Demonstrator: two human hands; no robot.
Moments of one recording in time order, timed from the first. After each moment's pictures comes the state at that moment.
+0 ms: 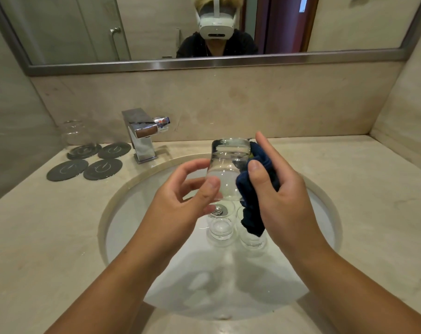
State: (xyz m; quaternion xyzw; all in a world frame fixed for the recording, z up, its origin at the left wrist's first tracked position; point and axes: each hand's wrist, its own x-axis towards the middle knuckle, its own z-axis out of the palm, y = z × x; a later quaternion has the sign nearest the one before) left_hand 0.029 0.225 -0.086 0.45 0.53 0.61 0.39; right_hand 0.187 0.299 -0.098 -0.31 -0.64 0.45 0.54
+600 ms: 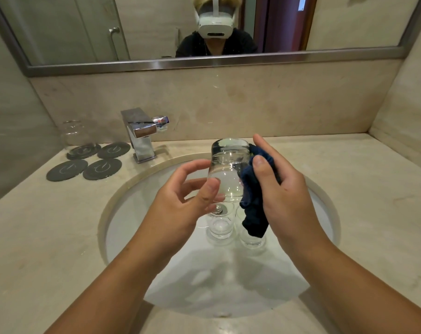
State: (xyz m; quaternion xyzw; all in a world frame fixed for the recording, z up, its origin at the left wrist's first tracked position) left_hand 0.026 0.229 -0.092 0.45 0.54 0.59 0.40; right_hand 0.191 0.304 -0.096 -0.35 -0.62 0.46 0.54
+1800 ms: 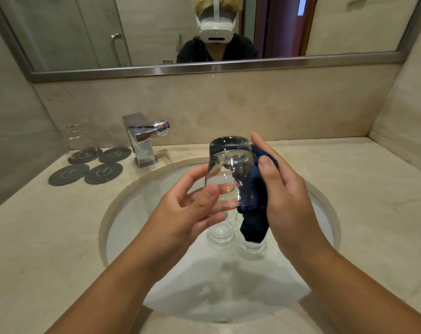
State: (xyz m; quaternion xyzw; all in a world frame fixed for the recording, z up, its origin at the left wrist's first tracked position) left_hand 0.025 0.225 -0.090 0.44 0.47 0.58 0.50; right_hand 0.192 0.300 -0.089 -0.28 -0.62 0.48 0.55
